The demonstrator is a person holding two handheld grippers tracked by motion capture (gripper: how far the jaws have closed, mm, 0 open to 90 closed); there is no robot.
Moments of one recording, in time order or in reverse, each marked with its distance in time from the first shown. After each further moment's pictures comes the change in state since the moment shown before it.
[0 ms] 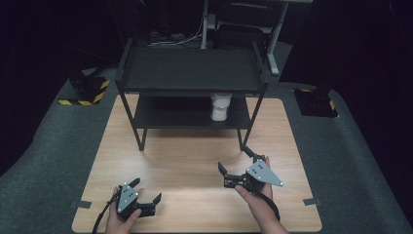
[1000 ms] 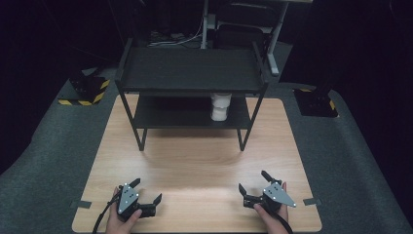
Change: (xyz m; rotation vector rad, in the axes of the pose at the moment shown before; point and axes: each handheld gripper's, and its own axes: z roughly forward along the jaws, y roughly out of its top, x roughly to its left) left arm -0.002 0.000 0.000 -0.002 -0.001 0.016; right arm -0.019 -0.067 -0.053 0.180 -0.110 0.035
